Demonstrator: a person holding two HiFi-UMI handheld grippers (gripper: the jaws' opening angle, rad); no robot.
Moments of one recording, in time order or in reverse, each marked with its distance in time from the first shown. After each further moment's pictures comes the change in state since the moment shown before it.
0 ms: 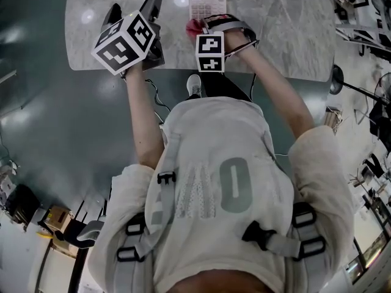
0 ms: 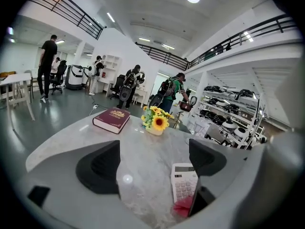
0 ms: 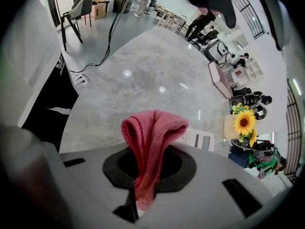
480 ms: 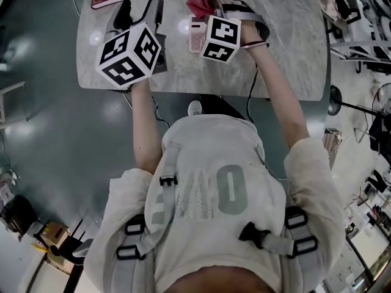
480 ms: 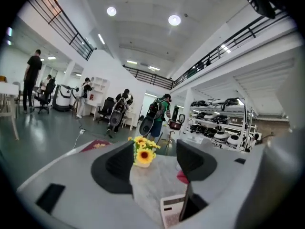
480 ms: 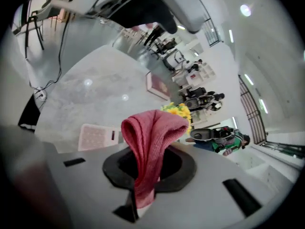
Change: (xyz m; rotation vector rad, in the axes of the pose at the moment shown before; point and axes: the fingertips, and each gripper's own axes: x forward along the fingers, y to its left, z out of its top) left arm -0.010 -0.071 0.090 0.108 -0.263 -0.119; right arm -0.100 -0.171 -0.053 0.229 -0.077 -0.402
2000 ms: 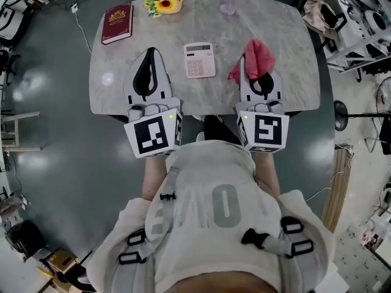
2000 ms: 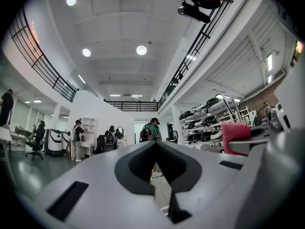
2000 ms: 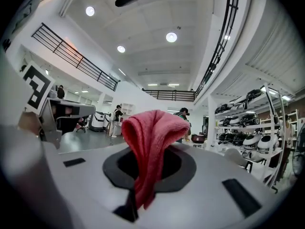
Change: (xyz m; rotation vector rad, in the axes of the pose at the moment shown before) left arm -0.152 -0.109 0.053 0.349 -0.330 -0.052; right arm -0.284 -0.011 -0.047 1.097 -0.563 -0.578
